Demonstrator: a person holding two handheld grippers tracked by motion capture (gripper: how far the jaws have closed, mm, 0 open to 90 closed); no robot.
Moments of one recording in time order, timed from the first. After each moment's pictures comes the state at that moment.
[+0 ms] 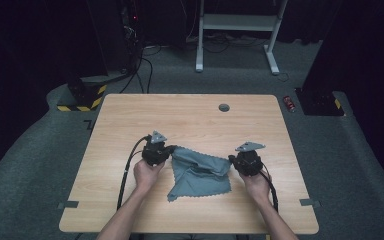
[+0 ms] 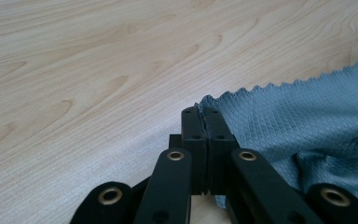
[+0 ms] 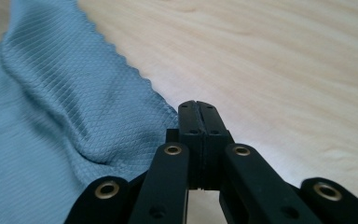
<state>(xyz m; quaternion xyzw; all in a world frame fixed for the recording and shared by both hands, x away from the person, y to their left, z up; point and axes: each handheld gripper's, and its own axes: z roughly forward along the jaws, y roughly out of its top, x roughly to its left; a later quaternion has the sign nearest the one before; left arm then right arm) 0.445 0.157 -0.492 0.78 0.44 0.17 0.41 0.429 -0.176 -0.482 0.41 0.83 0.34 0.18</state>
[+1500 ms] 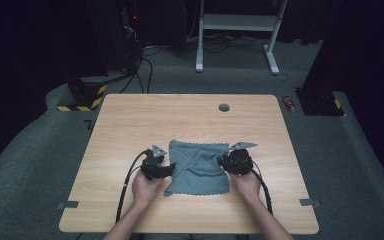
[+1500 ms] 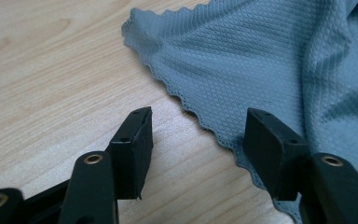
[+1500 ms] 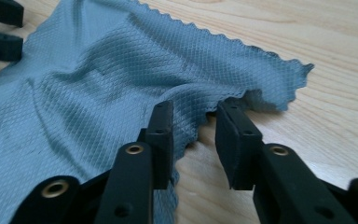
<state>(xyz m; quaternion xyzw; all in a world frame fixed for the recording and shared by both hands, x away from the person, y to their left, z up) 0.407 0.153 -0.521 0.79 0.46 0.20 0.34 0.439 -0.156 -0.508 0.43 0.82 0.37 0.12</state>
